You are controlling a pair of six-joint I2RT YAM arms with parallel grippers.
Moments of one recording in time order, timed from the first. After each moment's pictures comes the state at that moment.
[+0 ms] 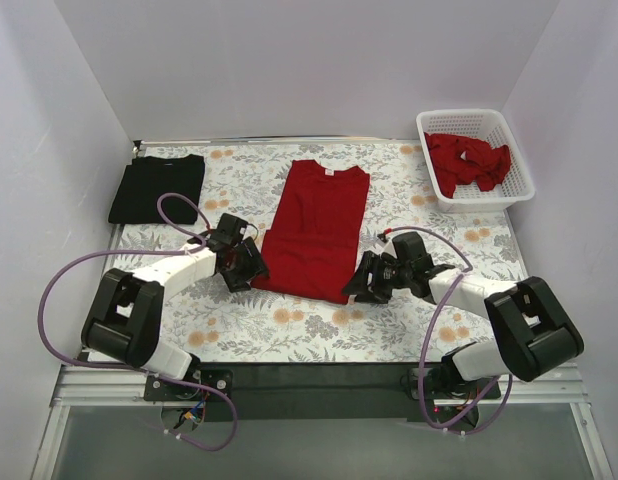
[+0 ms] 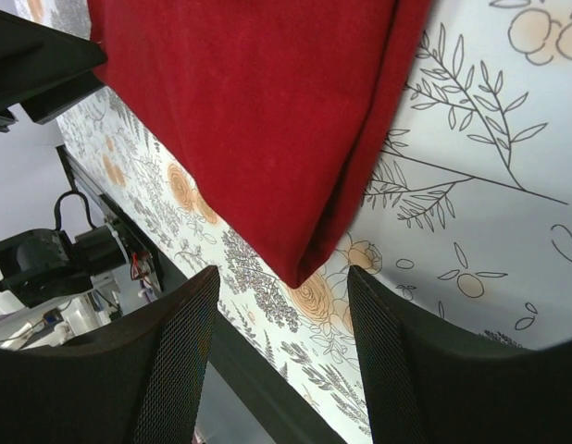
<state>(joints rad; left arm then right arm) -0.39 1.48 0.77 -0.44 0.06 -0.86 0.47 1.38 0.50 0.05 -0.58 0.78</state>
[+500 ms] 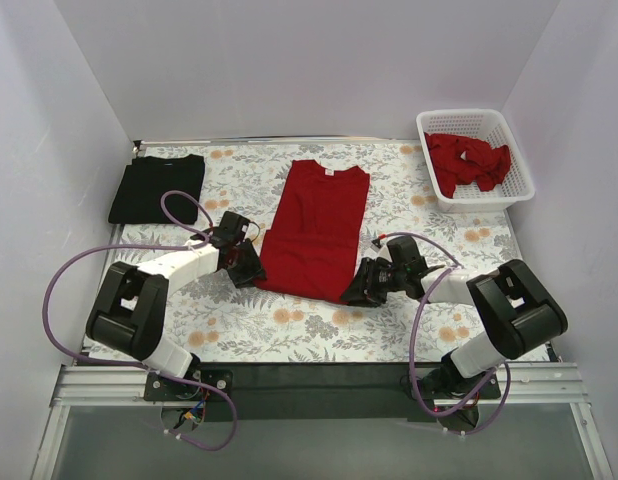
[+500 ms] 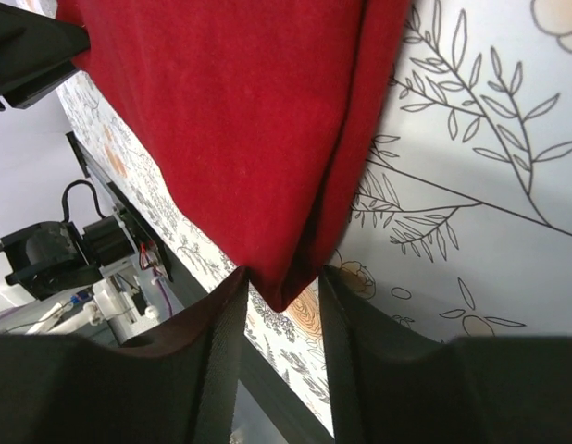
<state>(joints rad) -0.39 1.53 0.80 -0.44 0.07 -0.83 0.49 1.51 0.48 0.17 -0.65 0.84</state>
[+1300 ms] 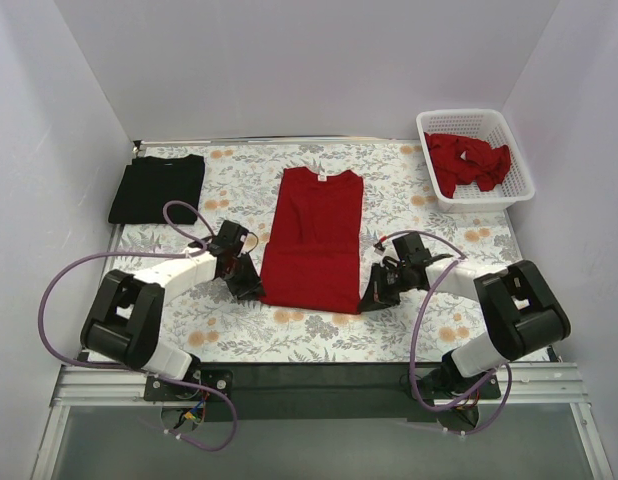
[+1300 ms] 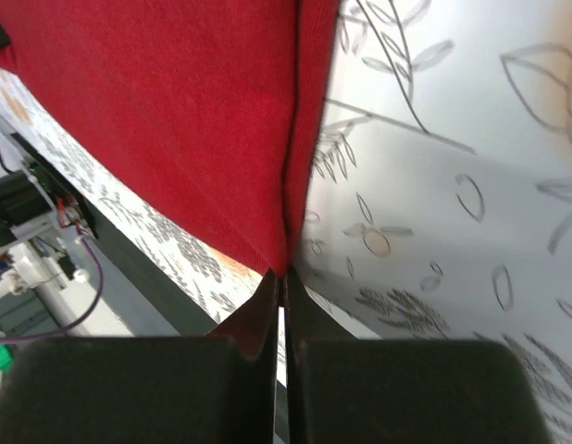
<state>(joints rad) -0.39 1.49 0.75 -0.50 0.16 -0.82 0.41 1.51 0.57 -0.19 -0.65 0.53</state>
